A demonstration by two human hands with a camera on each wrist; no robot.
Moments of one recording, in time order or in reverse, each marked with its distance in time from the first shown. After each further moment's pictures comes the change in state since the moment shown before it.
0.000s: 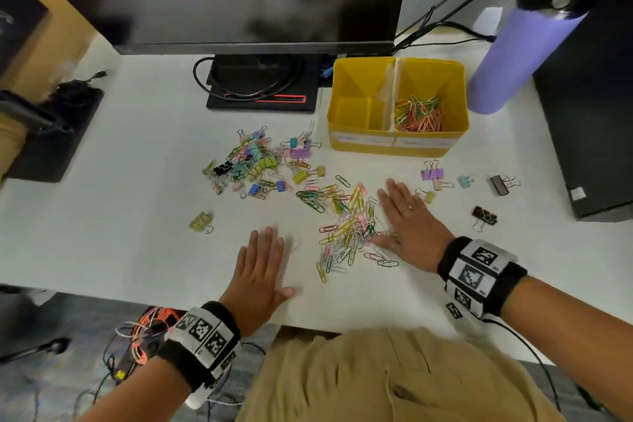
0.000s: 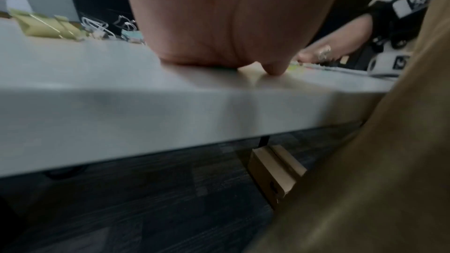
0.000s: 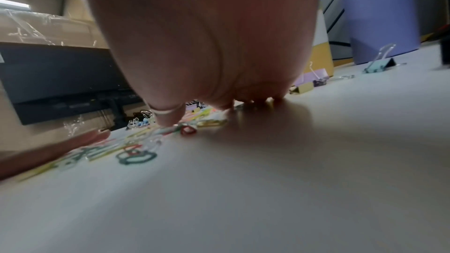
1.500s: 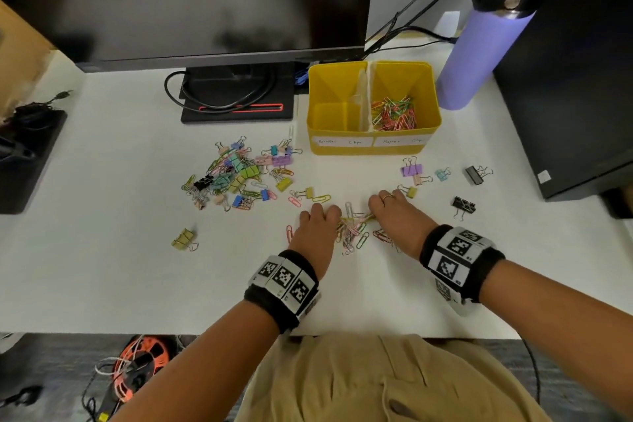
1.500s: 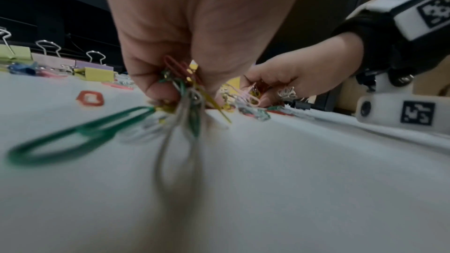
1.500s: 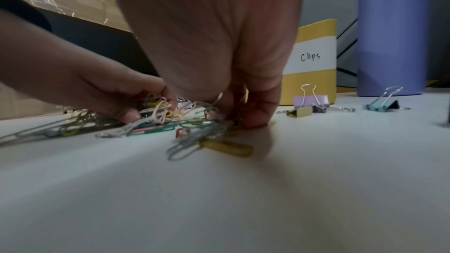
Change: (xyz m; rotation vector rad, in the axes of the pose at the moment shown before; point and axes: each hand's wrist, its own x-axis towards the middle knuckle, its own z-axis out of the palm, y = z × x) left_hand 0.083 0.102 -0.067 0.023 0.032 0.066; right_hand 0.001 -0.018 -0.016 -0.197 0.084 0.093
